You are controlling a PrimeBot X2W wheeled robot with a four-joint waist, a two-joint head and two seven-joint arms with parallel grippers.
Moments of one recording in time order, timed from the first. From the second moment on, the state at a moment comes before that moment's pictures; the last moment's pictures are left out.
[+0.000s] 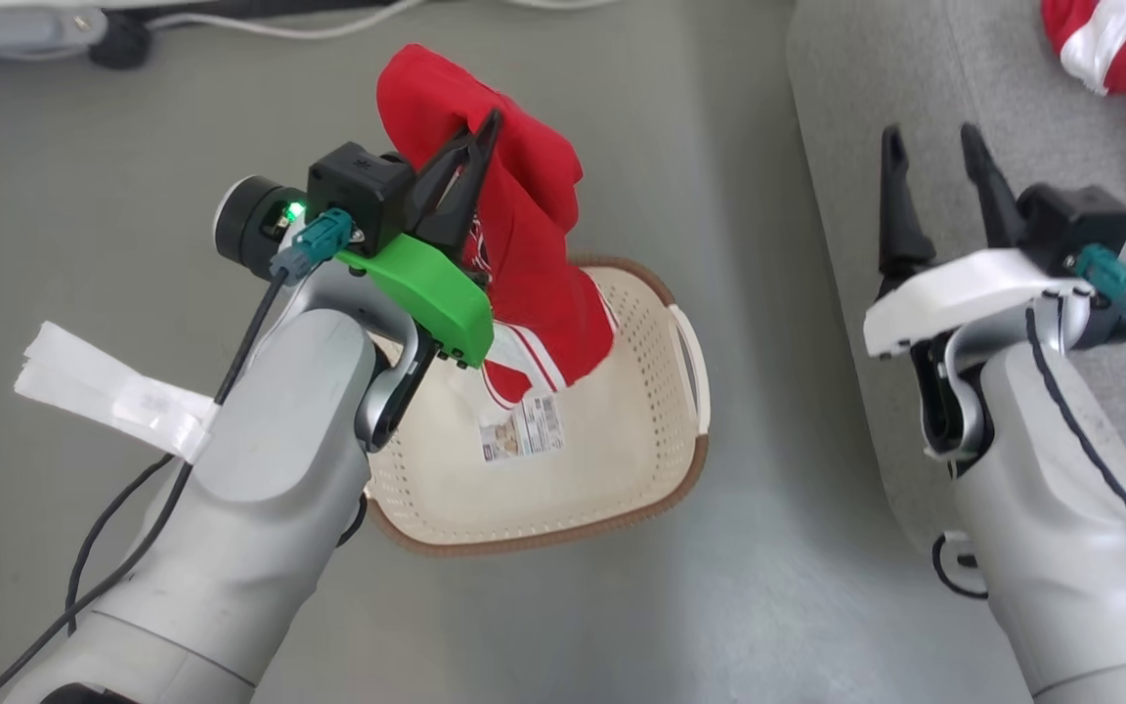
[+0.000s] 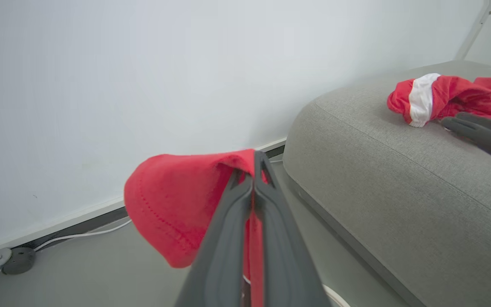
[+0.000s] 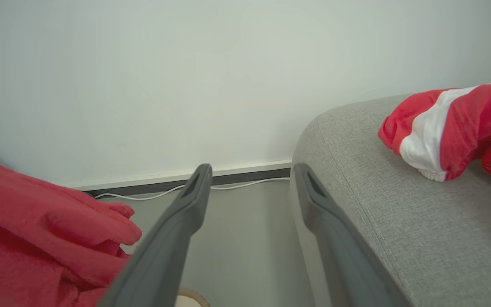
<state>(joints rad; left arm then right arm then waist) -0.80 0.04 -0.65 0.56 -0.46 -0.10 -0.25 -0.52 -0.08 0.14 0.47 0.23 -0.04 -0.25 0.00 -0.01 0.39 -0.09</state>
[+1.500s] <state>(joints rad) -0.66 0.04 -0.76 0.47 -0.48 -0.11 -0.19 -0.36 -0.06 0.49 0.65 0.16 0.11 -0.24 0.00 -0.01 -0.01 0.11</state>
